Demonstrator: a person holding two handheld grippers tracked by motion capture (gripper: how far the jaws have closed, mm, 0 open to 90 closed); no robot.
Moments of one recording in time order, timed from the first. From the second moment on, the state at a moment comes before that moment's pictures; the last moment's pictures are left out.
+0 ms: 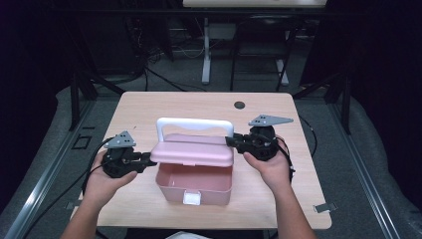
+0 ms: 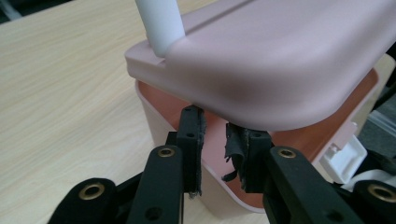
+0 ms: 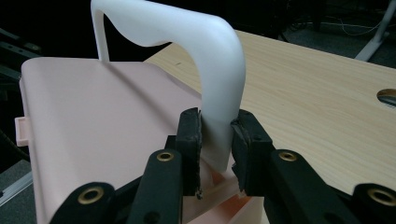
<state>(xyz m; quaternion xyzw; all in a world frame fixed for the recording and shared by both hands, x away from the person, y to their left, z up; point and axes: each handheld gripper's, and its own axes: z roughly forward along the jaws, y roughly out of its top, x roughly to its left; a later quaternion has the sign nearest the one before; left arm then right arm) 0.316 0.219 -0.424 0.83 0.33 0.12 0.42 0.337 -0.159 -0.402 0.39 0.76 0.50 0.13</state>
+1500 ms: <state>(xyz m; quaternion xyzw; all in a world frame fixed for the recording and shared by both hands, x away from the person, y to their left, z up) 0.327 0.218 -0.401 0.80 0.32 0.14 0.49 0.288 -0.166 -0.440 0.44 0.75 0.46 0.19</state>
